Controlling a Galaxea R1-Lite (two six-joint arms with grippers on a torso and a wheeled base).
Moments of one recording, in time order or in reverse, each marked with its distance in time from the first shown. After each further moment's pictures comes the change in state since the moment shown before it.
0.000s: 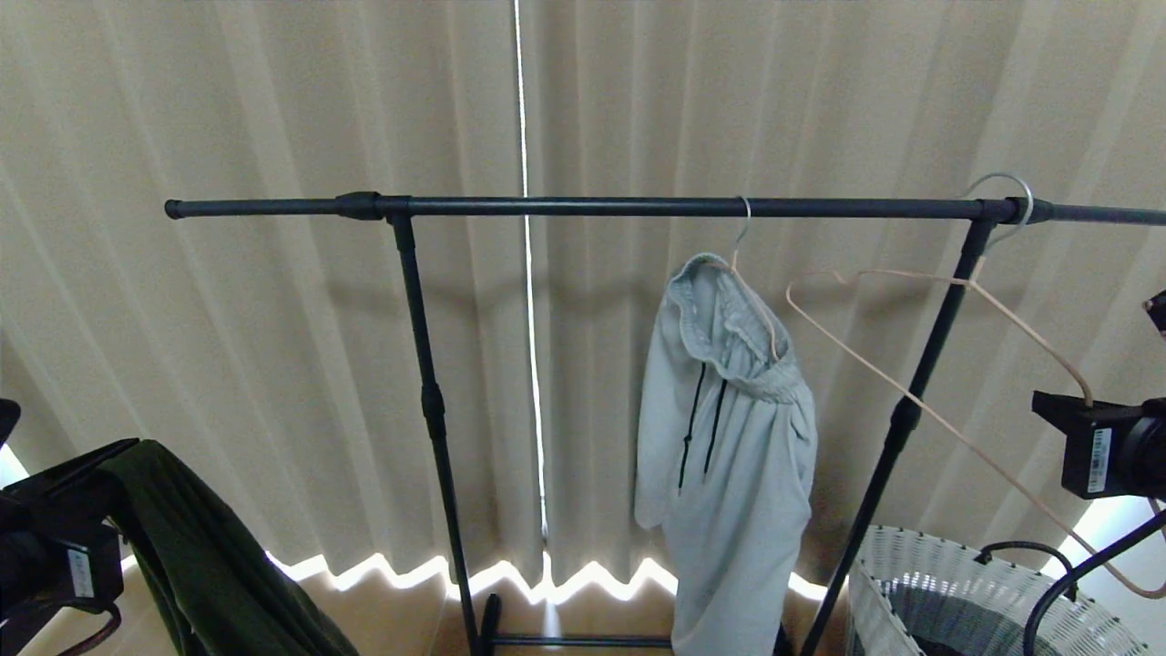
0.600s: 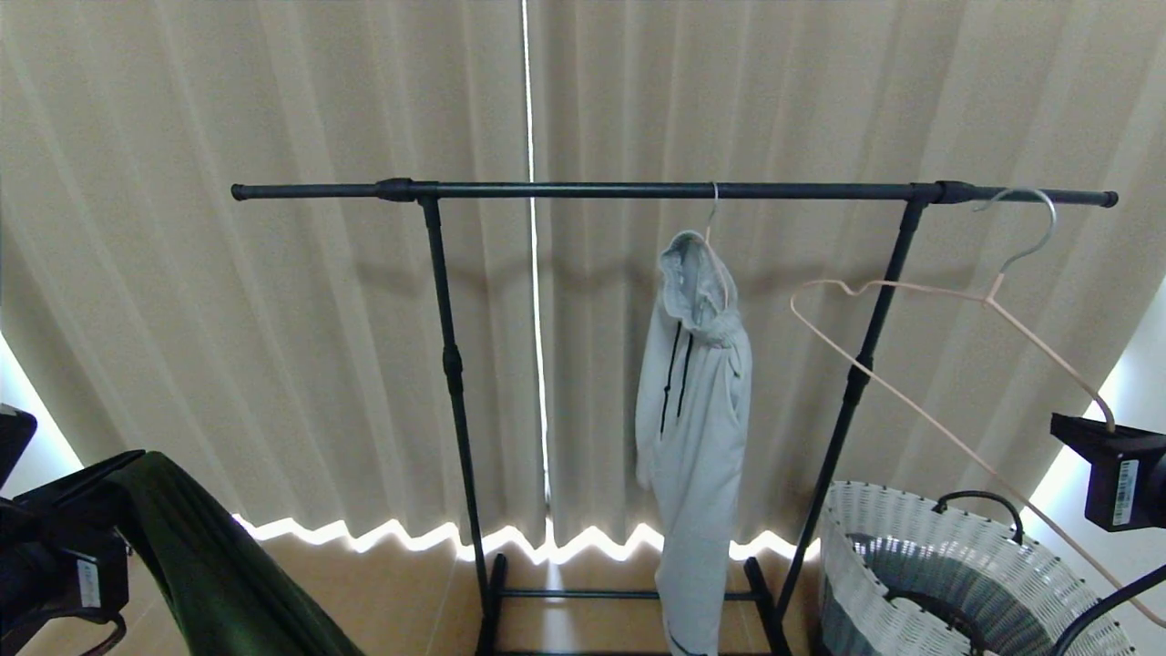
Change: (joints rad) left arm 0.002 0.002 0.017 0.003 0.000 0.010; right arm -0.001 -0.064 0.059 0.008 0.004 0.000
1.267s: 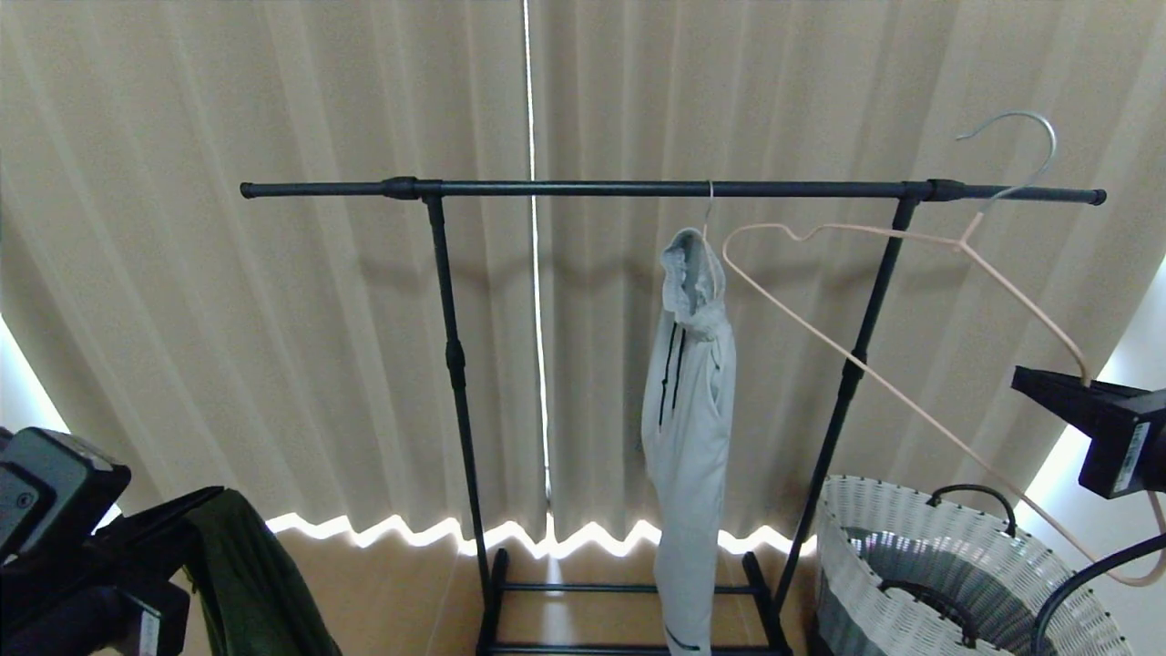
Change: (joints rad) left arm -0.184 0.050 0.024 0.004 0.007 0.026; right arm 0.064 0.001 -0.054 -0.076 0.192 0.034
